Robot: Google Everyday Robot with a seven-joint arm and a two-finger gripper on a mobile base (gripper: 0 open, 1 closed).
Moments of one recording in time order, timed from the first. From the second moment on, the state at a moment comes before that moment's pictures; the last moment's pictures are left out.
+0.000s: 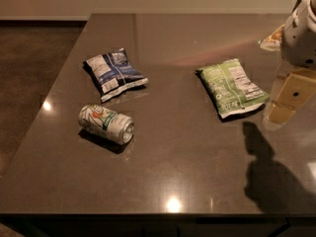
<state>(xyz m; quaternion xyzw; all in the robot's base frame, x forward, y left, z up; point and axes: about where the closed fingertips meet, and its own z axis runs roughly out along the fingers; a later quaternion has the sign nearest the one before) 0.438 -0.216 0.979 -0.60 0.78 -0.04 0.16</state>
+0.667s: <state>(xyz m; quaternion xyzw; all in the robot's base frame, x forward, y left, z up) 0.449 -0.194 0.967 -0.62 0.77 -0.03 0.16</state>
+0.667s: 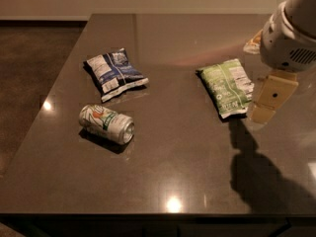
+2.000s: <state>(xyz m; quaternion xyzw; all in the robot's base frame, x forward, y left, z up) 0.465 -0.029 0.890 -0.69 0.71 0.03 0.11</state>
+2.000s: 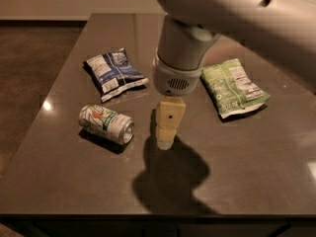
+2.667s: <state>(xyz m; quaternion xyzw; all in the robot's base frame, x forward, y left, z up) 0.461 0.032 0.872 -0.69 0.72 0.04 0.11</state>
